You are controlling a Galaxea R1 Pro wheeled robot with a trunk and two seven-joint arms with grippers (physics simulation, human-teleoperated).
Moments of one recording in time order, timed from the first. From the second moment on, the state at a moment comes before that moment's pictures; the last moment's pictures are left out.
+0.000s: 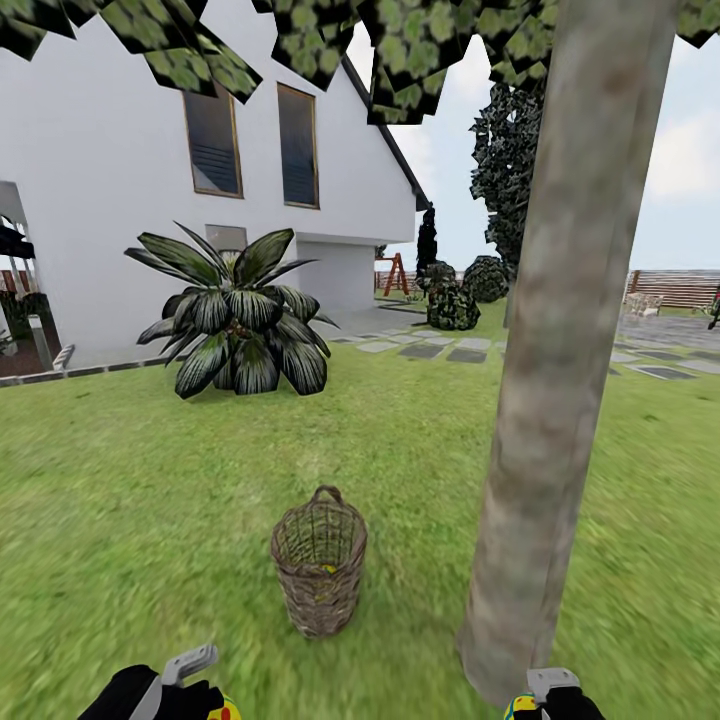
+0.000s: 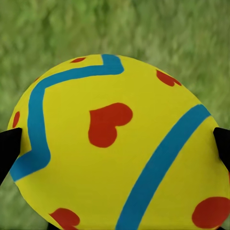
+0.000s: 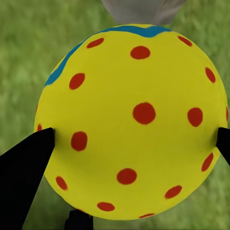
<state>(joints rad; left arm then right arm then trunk) -0.45 0.10 0.33 -0.38 -0.01 0.56 -0.15 -0.36 -0.10 0.02 -0.47 0.02 0.50 -0.02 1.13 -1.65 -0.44</state>
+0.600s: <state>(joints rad) -0.45 0.10 0.33 -0.39 -0.01 0.56 -0.15 -0.36 -0.10 0.02 -0.47 0.02 0.50 -0.02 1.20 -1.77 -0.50</state>
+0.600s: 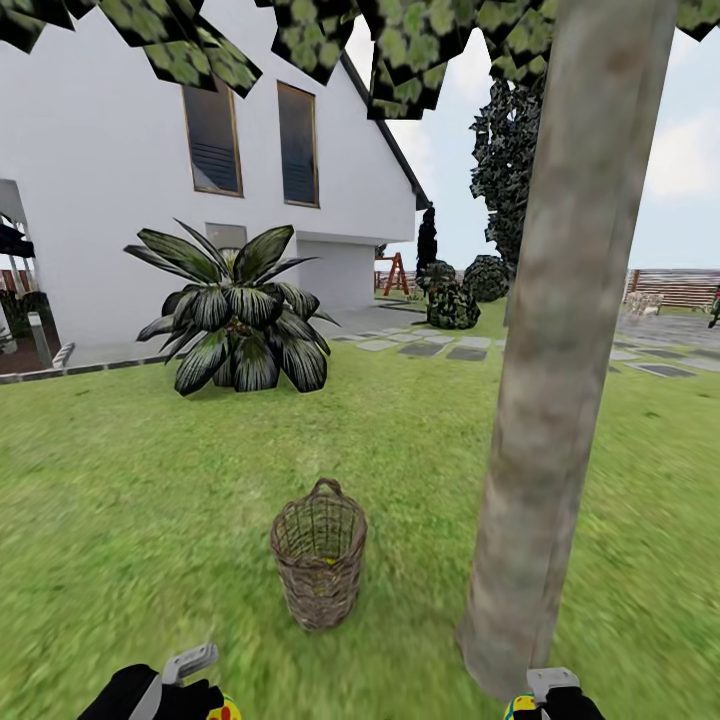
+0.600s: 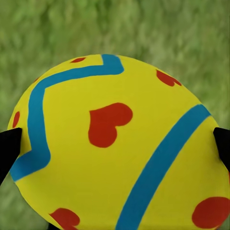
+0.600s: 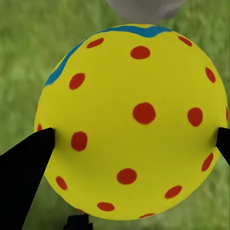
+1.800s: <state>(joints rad) -0.45 0.10 0.33 -0.38 -0.01 0.54 -0.15 -0.36 -0.10 0.02 -0.47 0.02 0.50 -0.02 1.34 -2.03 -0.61</state>
